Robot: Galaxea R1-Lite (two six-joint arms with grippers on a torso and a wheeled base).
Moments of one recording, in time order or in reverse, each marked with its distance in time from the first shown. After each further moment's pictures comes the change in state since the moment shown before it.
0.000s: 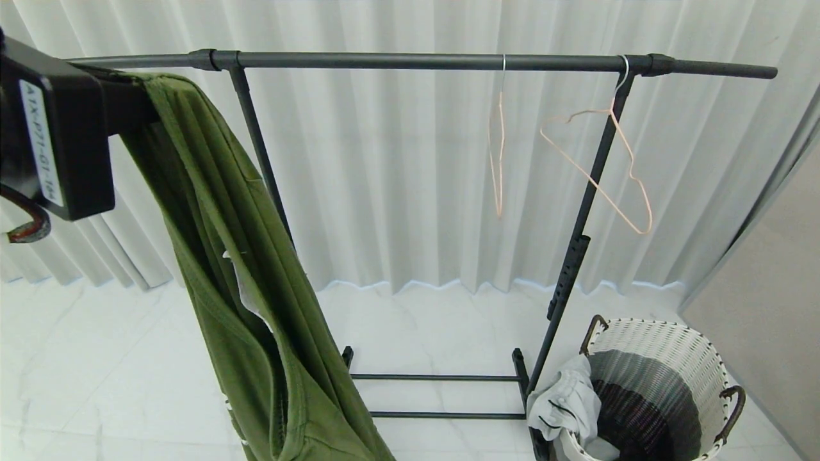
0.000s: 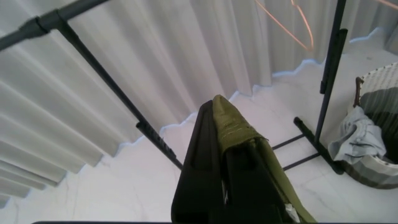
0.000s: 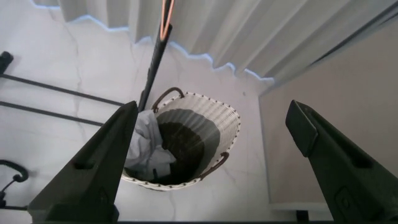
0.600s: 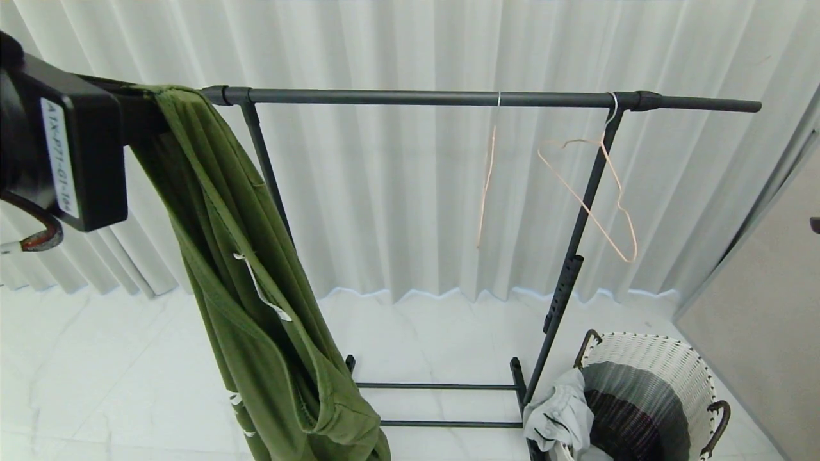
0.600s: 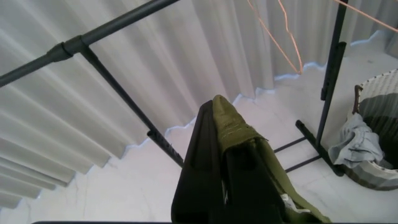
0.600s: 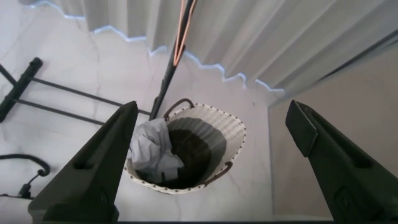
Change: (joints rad) left arm 0.001 0.004 0.014 0.001 0.005 0.003; right arm 0.000 0.002 0.006 0.002 0.082 0.000
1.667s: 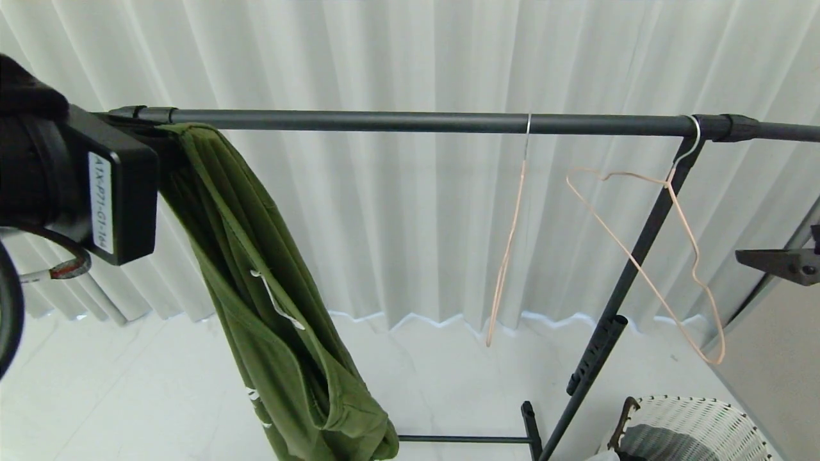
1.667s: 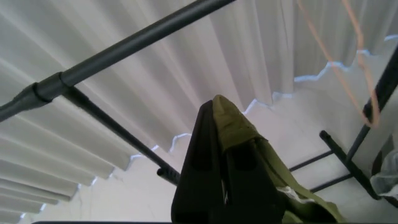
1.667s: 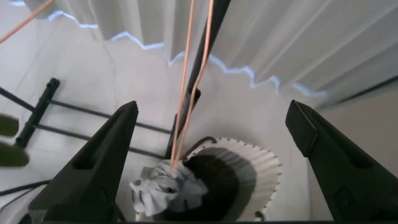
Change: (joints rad) left arm 0.016 -0.002 0.057 0.000 0.000 -0.004; right arm -0.001 0.100 0.176 -0.171 0.061 0.127
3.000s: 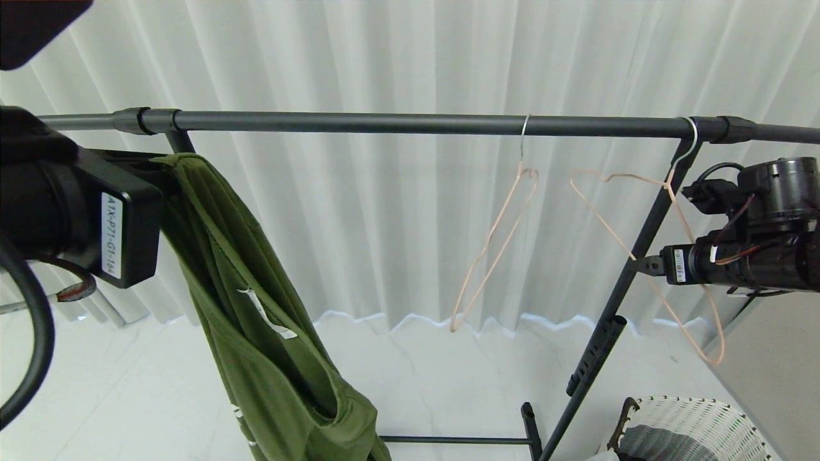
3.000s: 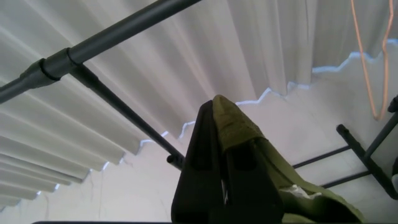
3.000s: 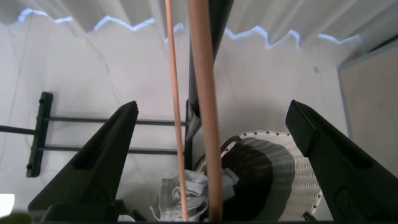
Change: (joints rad) left arm 0.077 -0.026 0.099 -0.045 -0.006 -0.006; right arm 0.011 0.487 0.014 -0.355 -0.107 0.203
